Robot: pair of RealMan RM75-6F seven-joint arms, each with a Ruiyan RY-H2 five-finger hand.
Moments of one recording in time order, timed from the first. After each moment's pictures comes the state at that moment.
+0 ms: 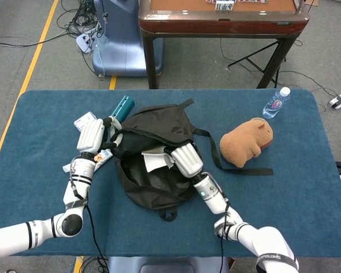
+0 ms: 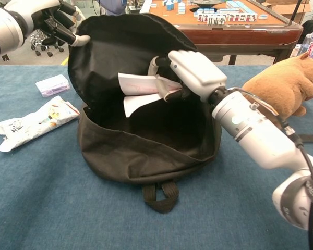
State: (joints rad) left arm -0.82 -1.47 -0.44 -1.65 0.76 1.16 0.28; right arm 0.88 -2.13 0.16 -0.55 -1.55 1.37 0.29
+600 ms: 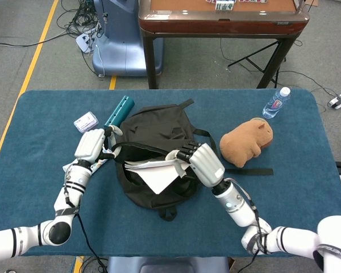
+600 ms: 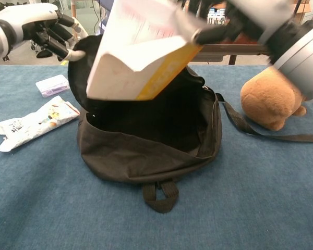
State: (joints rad) left arm -0.78 -1.35 -0.35 -1.78 0.77 1.08 0.31; right arm 0.76 -1.57 0.15 -1.49 -1.61 1.47 0.11
